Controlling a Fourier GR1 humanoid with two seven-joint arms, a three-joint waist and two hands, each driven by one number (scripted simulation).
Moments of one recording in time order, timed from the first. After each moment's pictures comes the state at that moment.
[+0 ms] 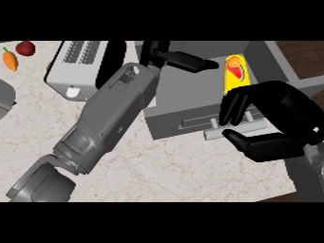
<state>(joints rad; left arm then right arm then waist) -1.26 0.00 -0.28 -0.41 0.53 0.25 -0.40 -0.41 -0.23 0.06 -1.76 -0.32 0.49 0.12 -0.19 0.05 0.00</state>
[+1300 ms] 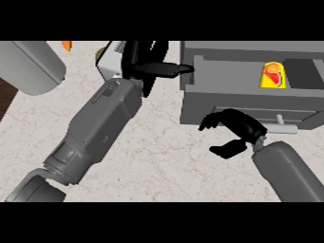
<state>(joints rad) -1.09 0.03 -0.23 -0.50 0.66 0.22 -0.57 -0.43 -0.31 0.35 -1.14 0.49 0.35 -0.13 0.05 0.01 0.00</state>
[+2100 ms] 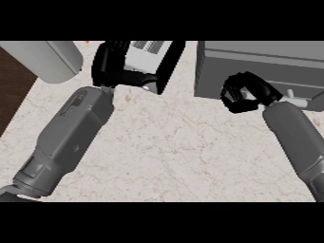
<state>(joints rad) -0.91 0.17 -0.24 -0.68 0.67 0.09 -0.51 -0.78 -0.32 0.10 -0.57 0.44 0.20 -0.40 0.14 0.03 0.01</state>
